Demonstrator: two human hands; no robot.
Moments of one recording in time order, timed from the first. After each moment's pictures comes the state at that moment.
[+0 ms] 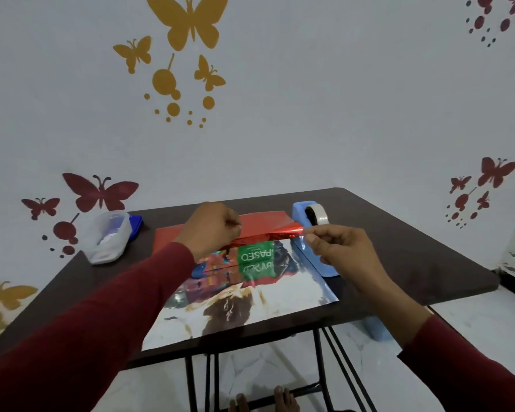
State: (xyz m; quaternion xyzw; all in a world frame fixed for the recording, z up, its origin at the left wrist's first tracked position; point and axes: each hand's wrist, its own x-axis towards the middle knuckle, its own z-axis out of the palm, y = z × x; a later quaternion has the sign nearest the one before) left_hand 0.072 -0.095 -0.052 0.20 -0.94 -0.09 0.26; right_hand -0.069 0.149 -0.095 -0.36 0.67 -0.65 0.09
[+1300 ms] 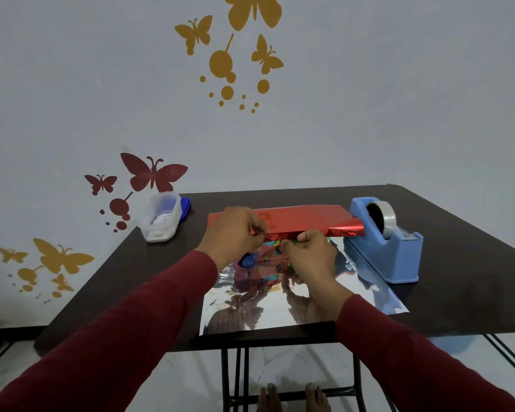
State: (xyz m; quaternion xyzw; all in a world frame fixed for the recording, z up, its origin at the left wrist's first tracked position) left_hand 0.124 -0.133 -0.082 0.22 -0.93 -0.13 0.27; right_hand 0.001 -0.012 -0.135 -0.25 0.78 -0.56 0.08
